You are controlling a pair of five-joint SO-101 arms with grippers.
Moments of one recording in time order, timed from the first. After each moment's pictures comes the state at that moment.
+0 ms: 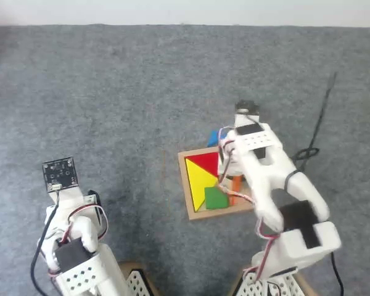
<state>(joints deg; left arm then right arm) -33.5 -103.1 96.6 72.0 -6.6 -18.0 6.4 30.5 61.8 -19.0</state>
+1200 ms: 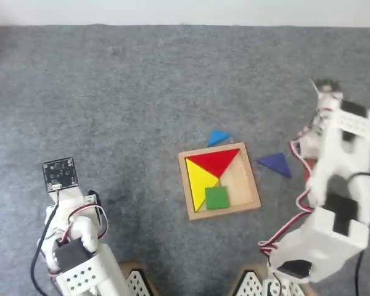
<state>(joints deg) -33.5 -103.1 96.6 72.0 -6.6 18.0 11.6 9.0 74.1 22.4</state>
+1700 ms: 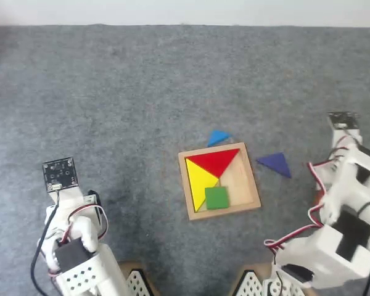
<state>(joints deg) -33.5 -103.1 96.6 72.0 -6.6 30.2 3.2 33.9 50.7 33.5</state>
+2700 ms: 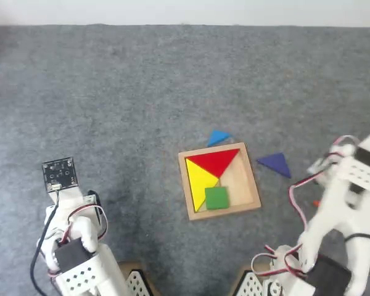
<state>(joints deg) -33.5 -103.1 96.6 72.0 -6.6 24.3 -20.2 39.9 68.7 -22.4</state>
